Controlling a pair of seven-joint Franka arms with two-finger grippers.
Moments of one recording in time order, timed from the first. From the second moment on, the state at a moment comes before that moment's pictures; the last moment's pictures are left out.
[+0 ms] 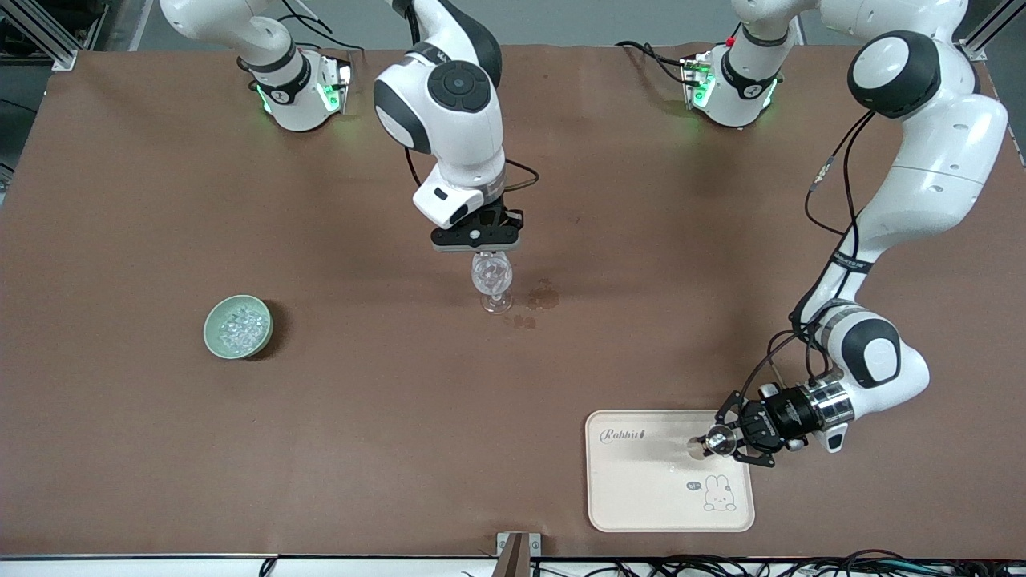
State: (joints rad) left arm 0.37 1.14 -0.59 -1.23 -1.12 2.27 -0.92; right arm 0.77 0.39 0.03 -1.62 -0.08 2.09 0.82
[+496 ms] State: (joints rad) left arm 0.36 1.23 -0.59 -1.20 -1.12 2.32 -0.92; right arm 0.77 0.40 0.02 -1.62 -0.08 2.11 0.82
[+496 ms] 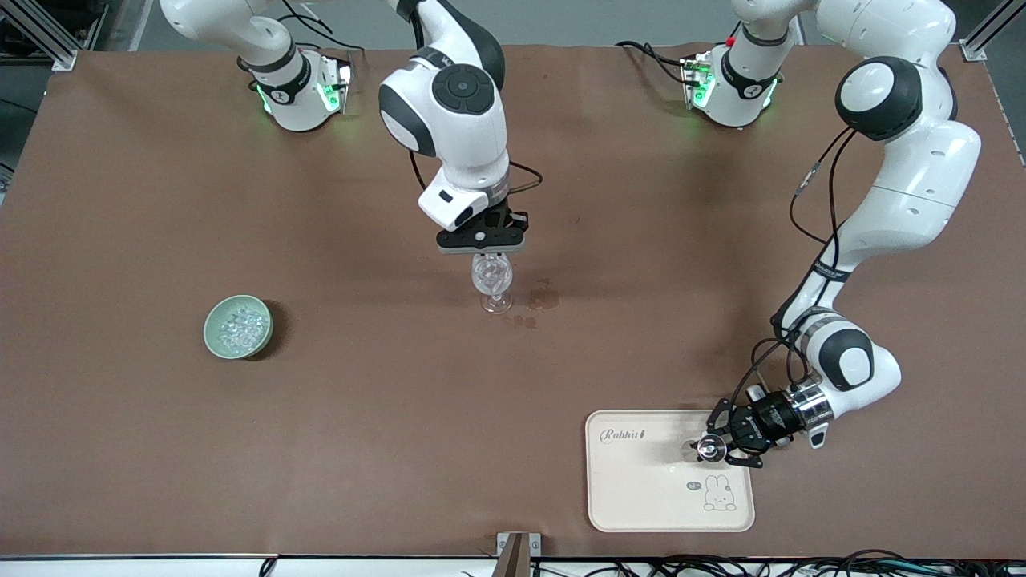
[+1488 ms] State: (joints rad) left arm 0.39 1.18 -0.56 -1.17 -0.96 2.30 -0.91; right arm 0.69 0.36 -0.03 -1.59 -0.08 2.11 0.81
